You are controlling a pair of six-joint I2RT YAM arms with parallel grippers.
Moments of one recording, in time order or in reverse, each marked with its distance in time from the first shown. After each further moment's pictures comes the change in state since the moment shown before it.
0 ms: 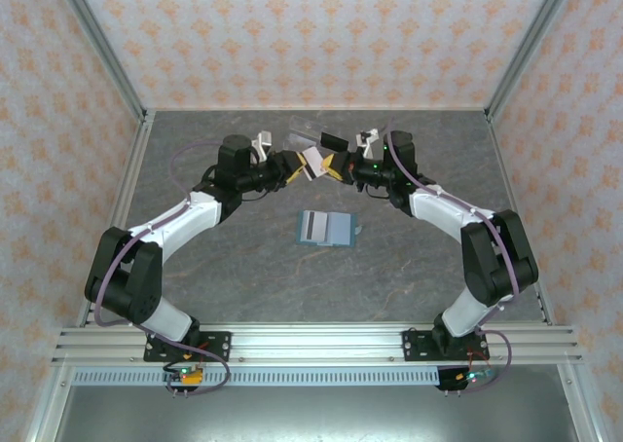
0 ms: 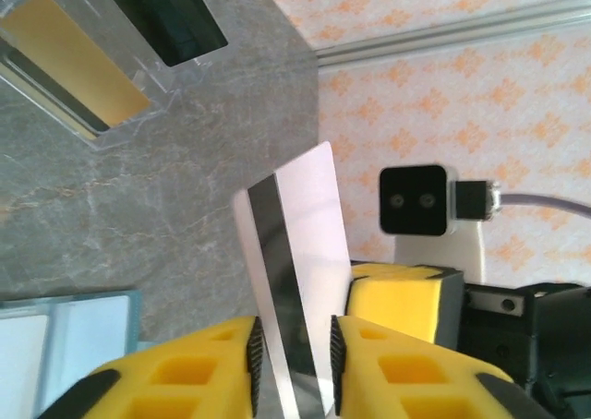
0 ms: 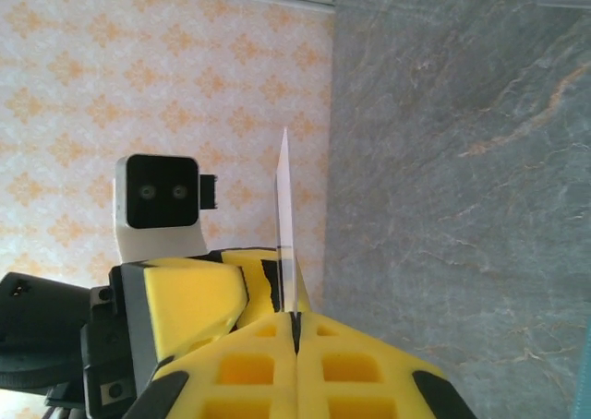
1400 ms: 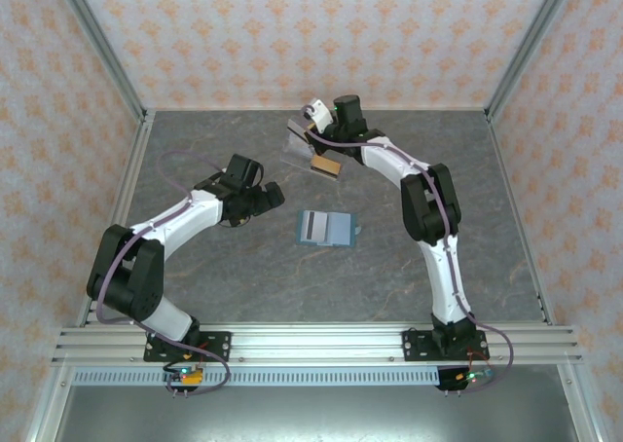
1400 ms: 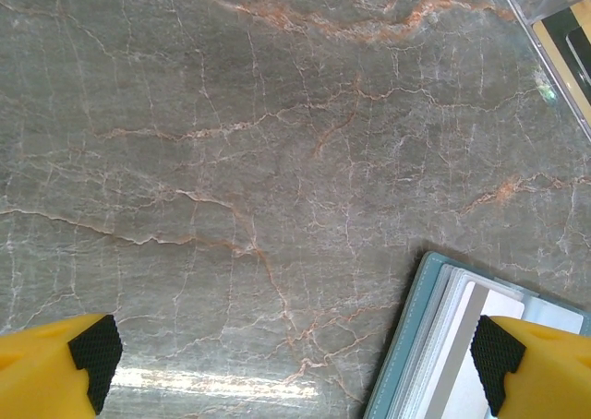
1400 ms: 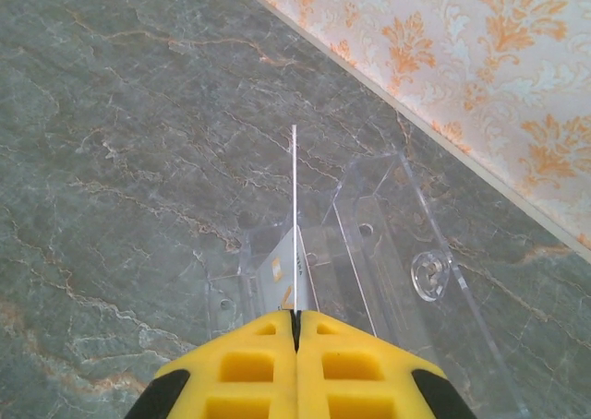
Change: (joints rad) left arm 0.000 0.020 0.015 -0.650 -0.507 0.332; right arm 0.061 0.668 0.869 -0.414 0.375 -1.462
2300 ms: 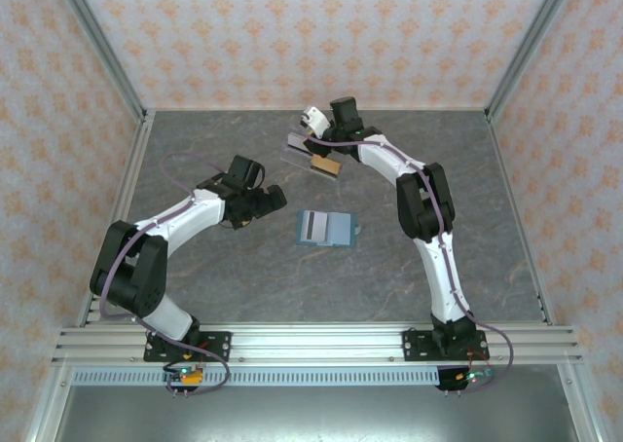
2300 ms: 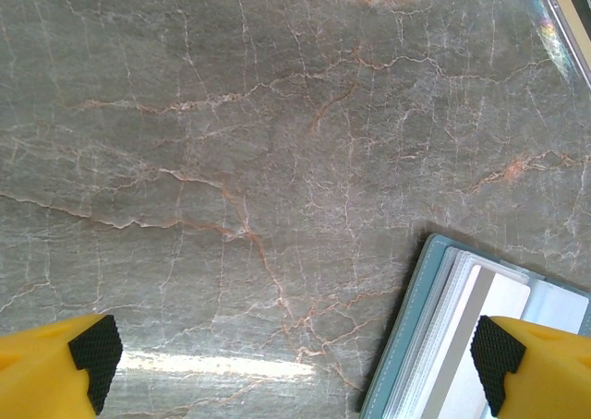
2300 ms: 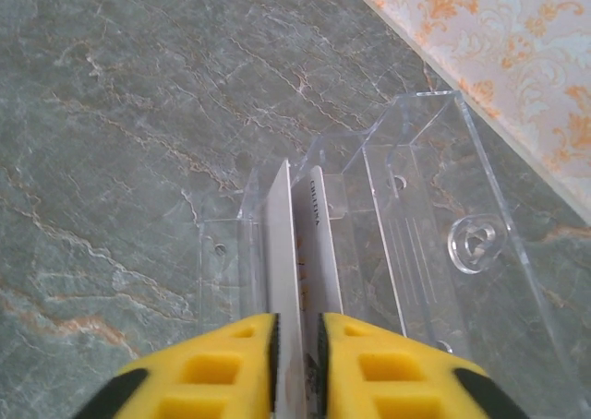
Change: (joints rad) left arm 0.000 0.026 0.000 -0.001 0.045 0.000; right arm 0.000 0.064 0.092 -0.147 0.020 -0.141
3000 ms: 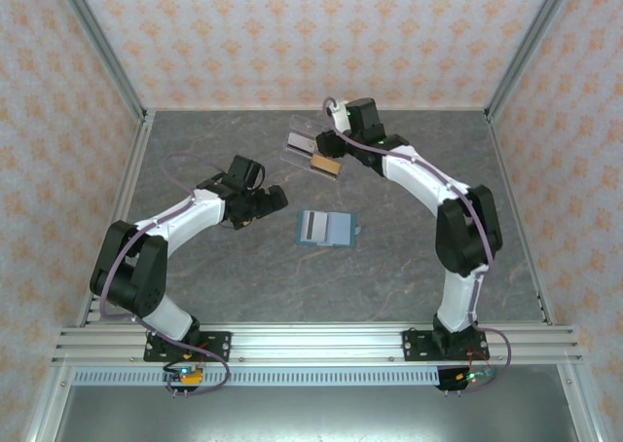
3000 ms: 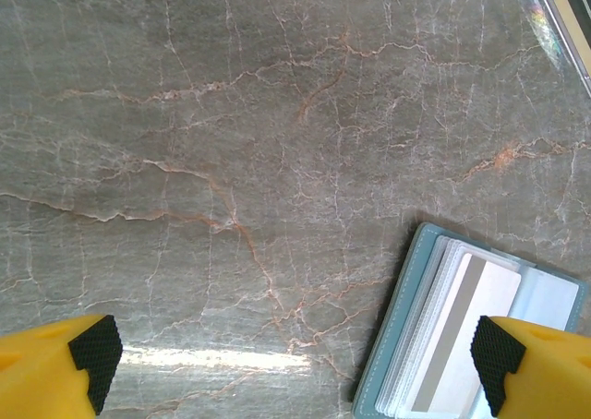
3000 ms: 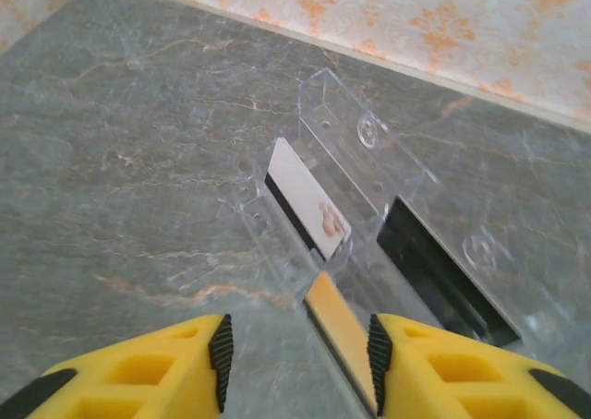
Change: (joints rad) left arm -0.002 0.000 0.000 0.002 0.027 0.008; right arm 0.043 -0.498 -0.433 -0.008 0.241 0.529
